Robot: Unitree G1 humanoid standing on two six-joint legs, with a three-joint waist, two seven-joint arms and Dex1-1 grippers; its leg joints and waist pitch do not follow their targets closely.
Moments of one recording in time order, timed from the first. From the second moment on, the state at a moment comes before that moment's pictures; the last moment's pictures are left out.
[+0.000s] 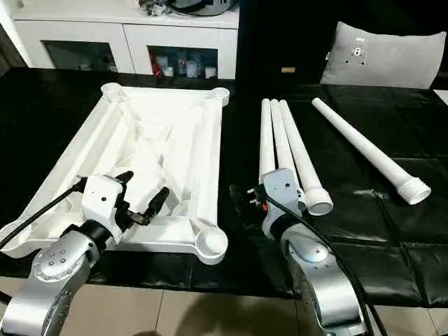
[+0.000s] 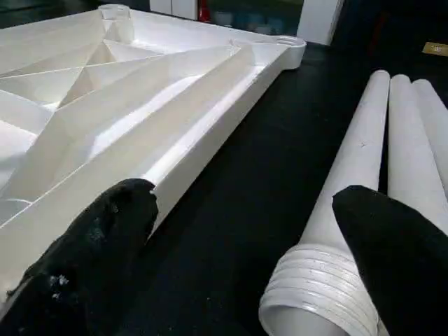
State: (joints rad) left arm 0.02 0.25 -0.09 -0.28 -0.08 0.29 -0.30; right arm -0.05 -0.20 0.12 -0.27 0.10 0.49 0.23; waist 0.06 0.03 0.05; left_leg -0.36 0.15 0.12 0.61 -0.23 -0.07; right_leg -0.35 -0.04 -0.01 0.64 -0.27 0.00
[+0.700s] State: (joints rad) left arm 0.00 0.25 -0.09 -0.24 -0.07 0.28 -0.30; right arm -0.05 -0.20 0.12 -0.27 0.10 0.49 0.22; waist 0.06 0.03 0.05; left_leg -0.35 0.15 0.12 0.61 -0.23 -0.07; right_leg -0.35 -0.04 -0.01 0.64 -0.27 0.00
